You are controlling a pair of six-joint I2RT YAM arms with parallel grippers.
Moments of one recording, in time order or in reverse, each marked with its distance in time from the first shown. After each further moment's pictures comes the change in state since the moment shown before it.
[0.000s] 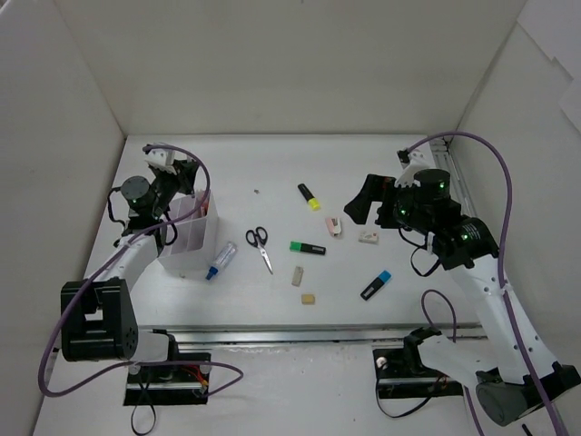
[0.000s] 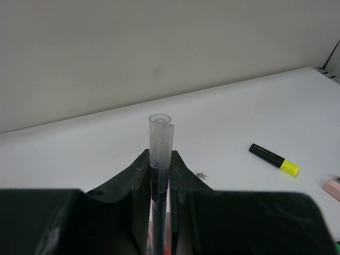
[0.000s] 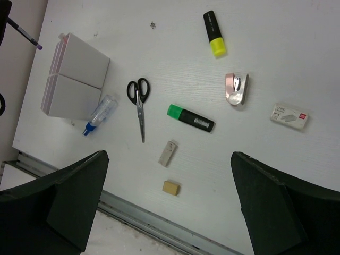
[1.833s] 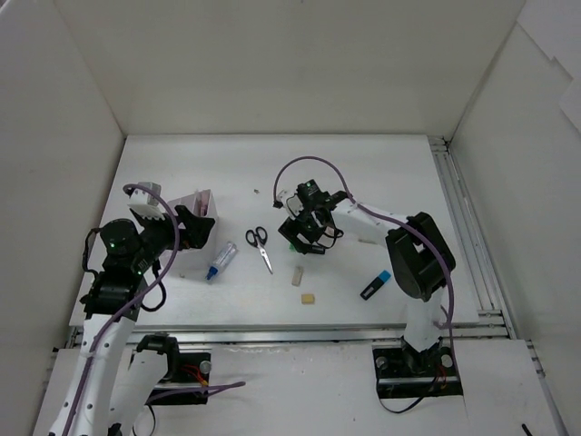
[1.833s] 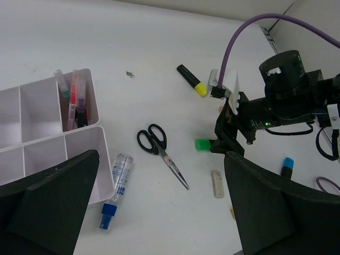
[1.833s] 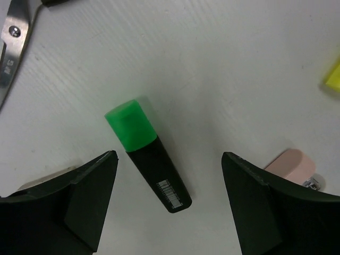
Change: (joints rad) left arm -0.105 -0.693 -0.024 -0.978 -0.122 -0.249; right arm 0.276 0.882 0.071 0.235 0.035 -0.732
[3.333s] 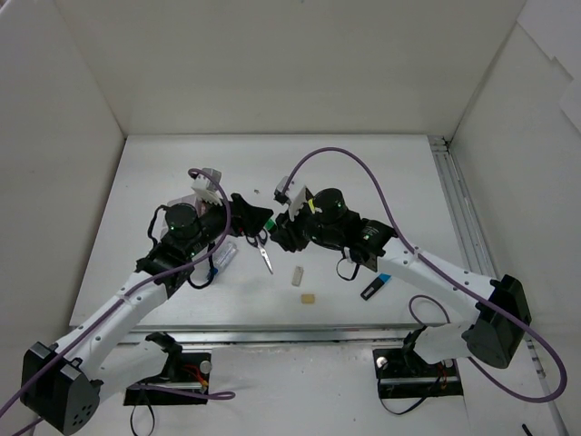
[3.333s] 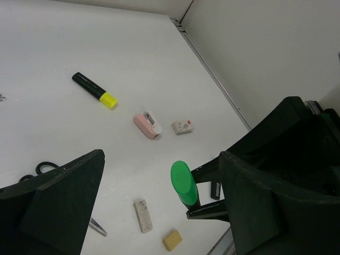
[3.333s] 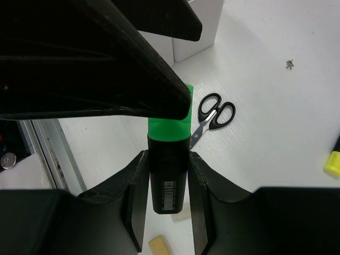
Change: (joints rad) left arm -0.425 0.320 -0.039 0.503 -0.103 -0.205; right arm 0.209 -0.559 -0.221 0.318 -0.096 0.278
